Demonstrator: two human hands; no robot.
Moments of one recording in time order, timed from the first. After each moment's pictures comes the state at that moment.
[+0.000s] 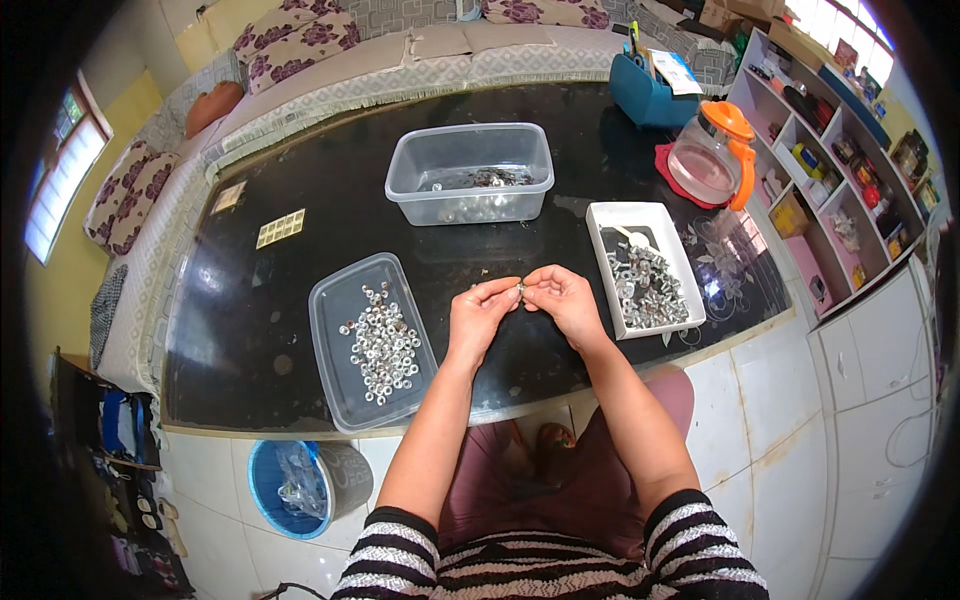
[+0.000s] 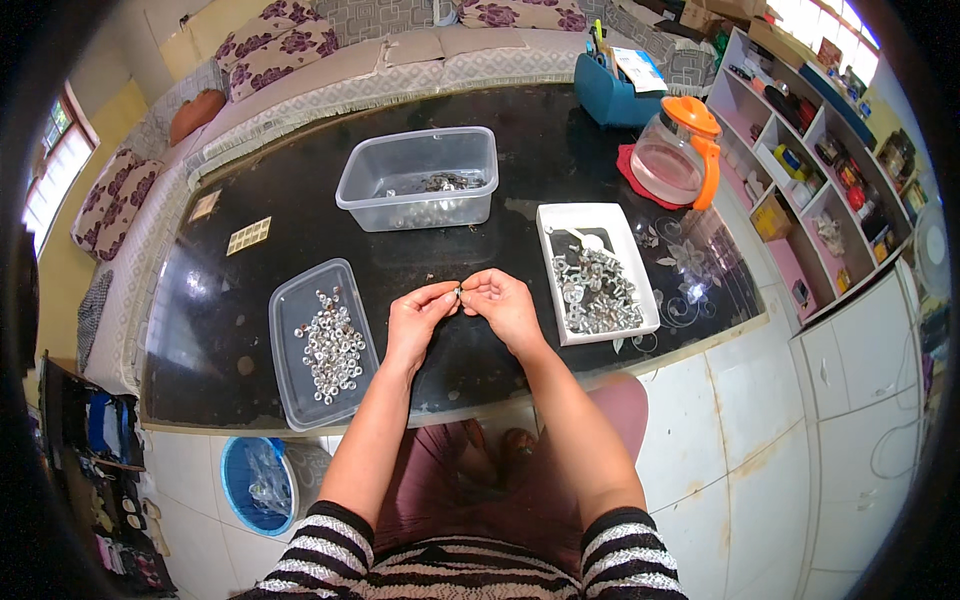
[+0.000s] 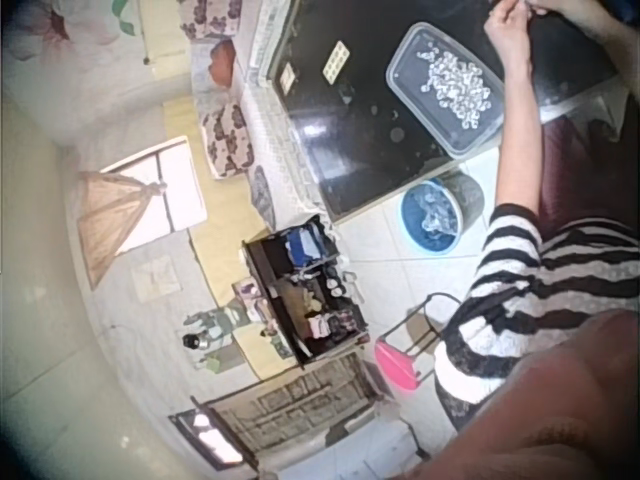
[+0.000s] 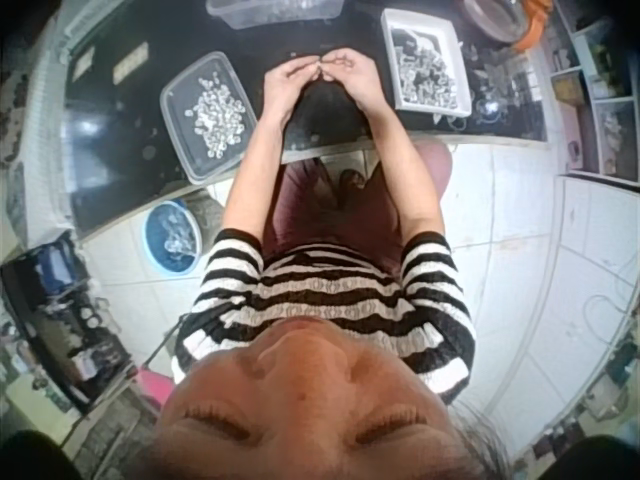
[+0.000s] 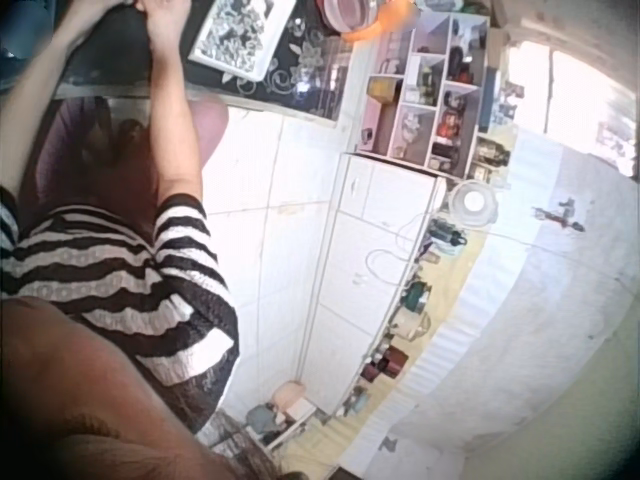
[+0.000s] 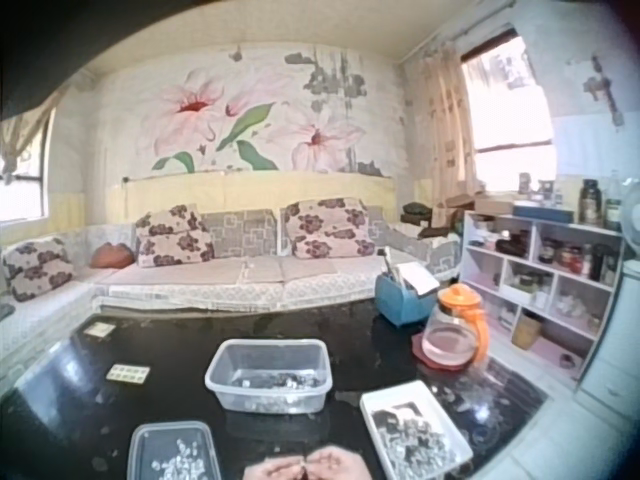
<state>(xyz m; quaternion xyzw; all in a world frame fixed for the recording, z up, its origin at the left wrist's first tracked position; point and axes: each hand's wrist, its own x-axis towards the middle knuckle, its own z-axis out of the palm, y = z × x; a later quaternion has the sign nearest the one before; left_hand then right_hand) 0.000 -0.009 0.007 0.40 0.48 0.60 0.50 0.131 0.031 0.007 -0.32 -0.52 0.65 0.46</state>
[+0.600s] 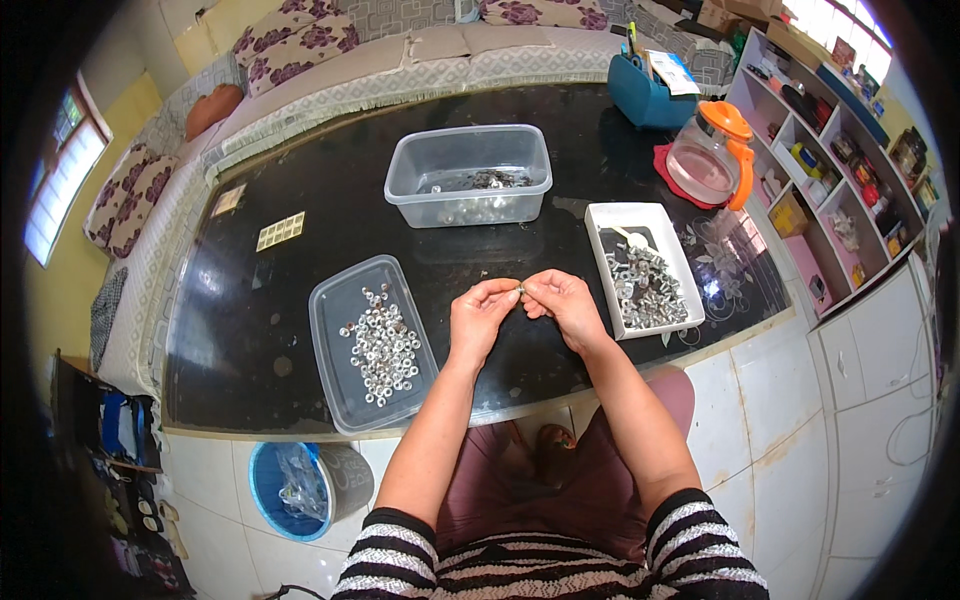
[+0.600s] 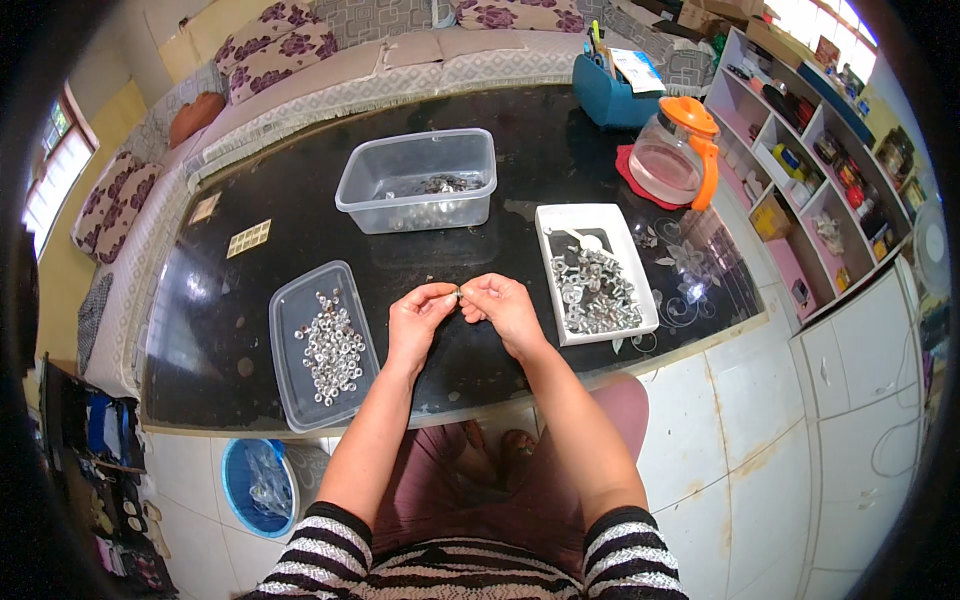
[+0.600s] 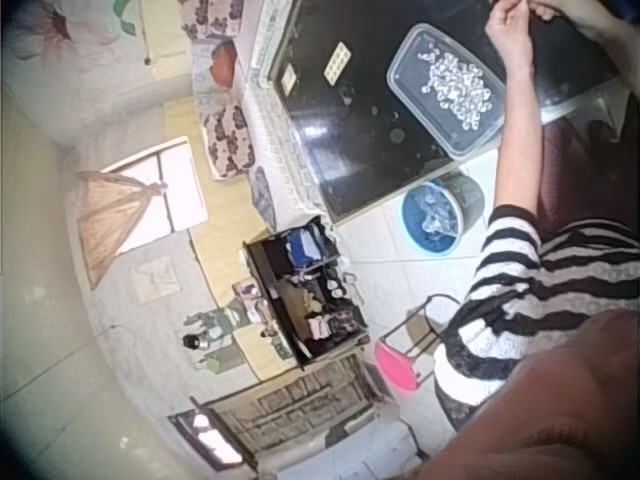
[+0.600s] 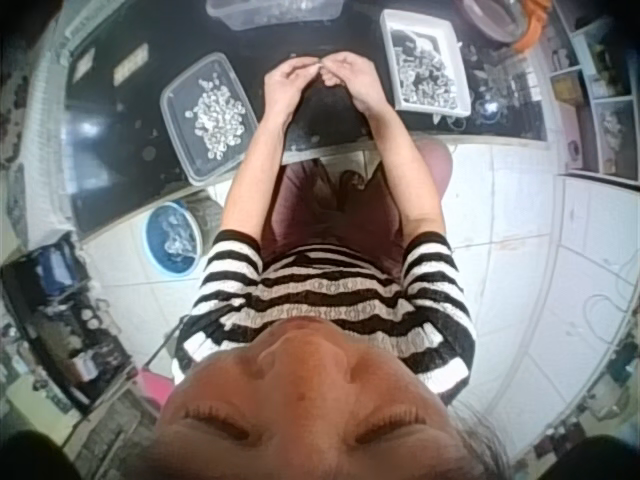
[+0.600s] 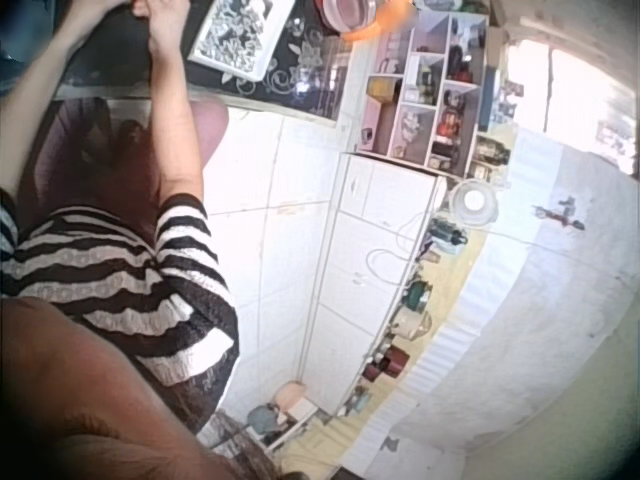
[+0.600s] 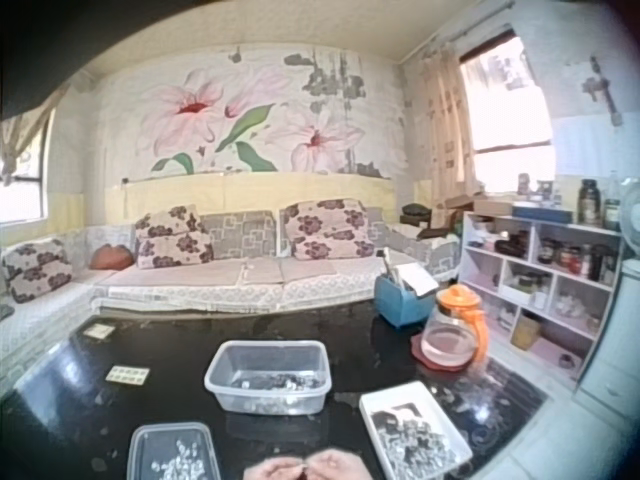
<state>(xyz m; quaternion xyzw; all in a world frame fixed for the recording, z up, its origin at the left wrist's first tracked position) 0.001 -0.010 0.005 0.40 0.45 0.63 0.50 0.132 0.030 0.009 -0.33 -0.47 0.70 0.43</state>
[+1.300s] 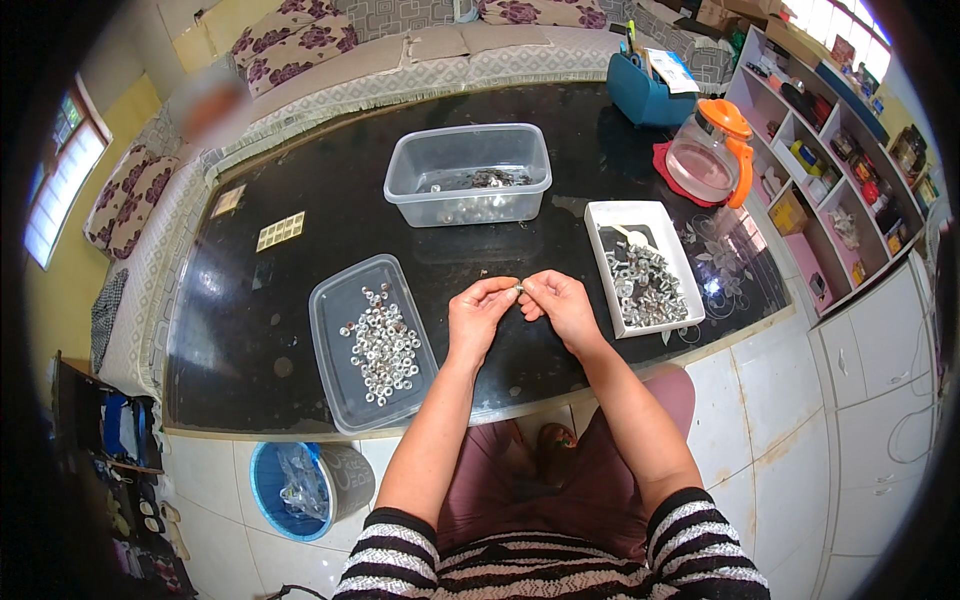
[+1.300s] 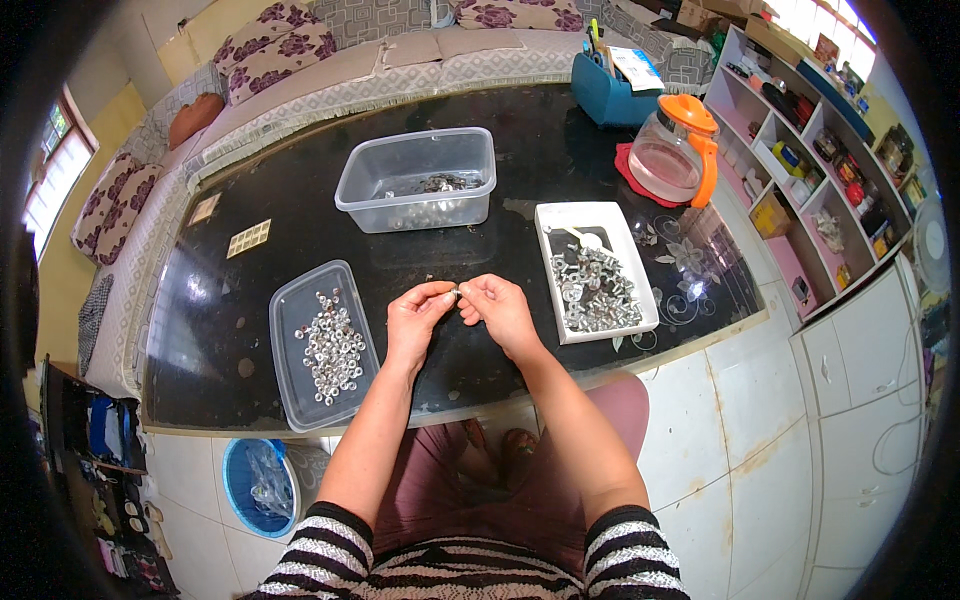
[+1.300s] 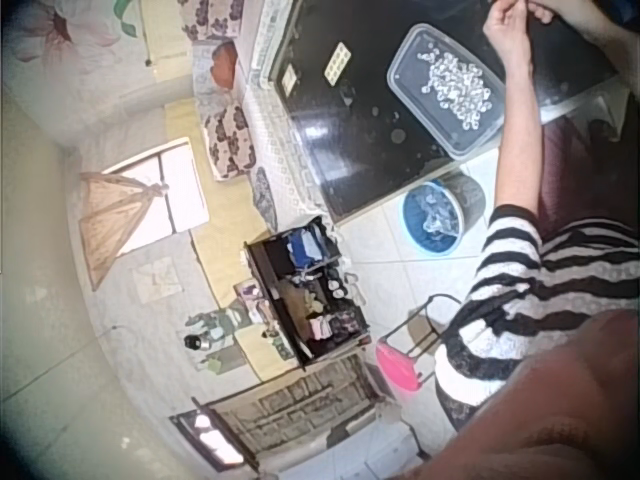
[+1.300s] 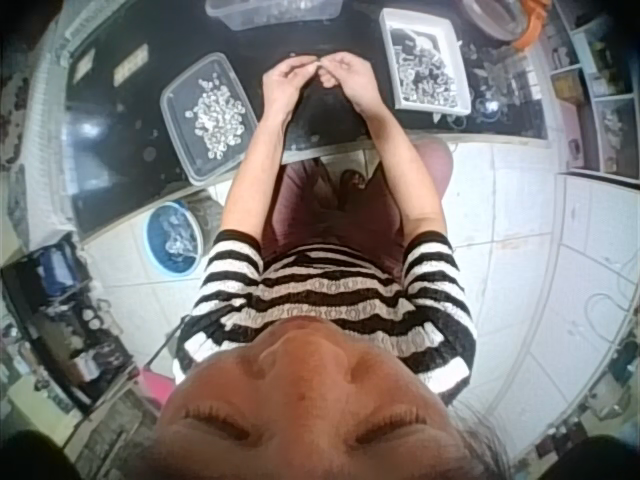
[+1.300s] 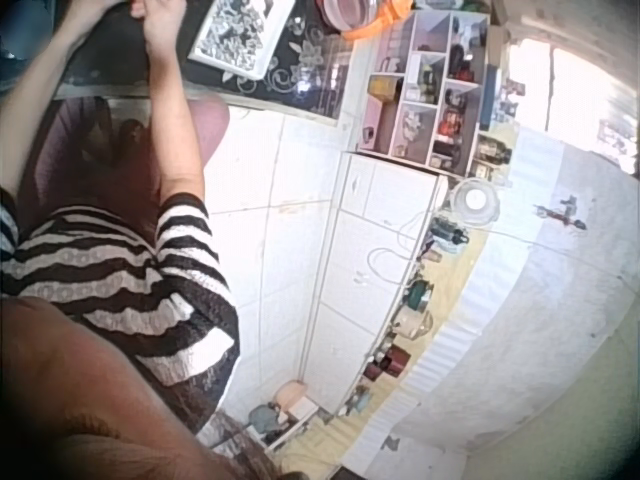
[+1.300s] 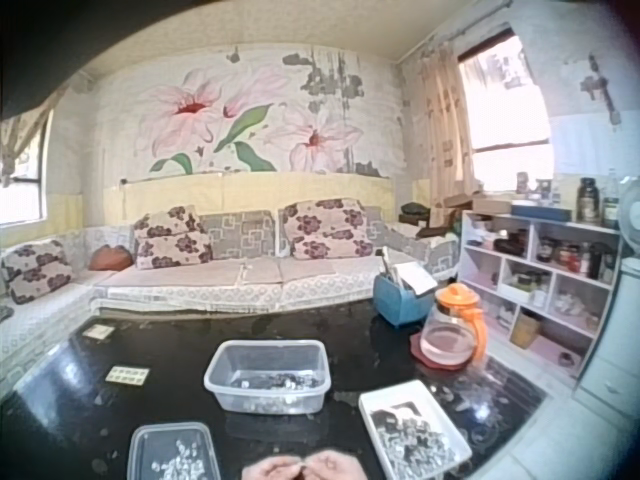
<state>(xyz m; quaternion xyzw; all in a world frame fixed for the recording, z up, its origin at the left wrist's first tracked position) 0.000 -0.010 0.003 0.39 0.44 0.65 0.49 0.127 0.029 0.002 -0.35 -0.52 0.65 0.44</state>
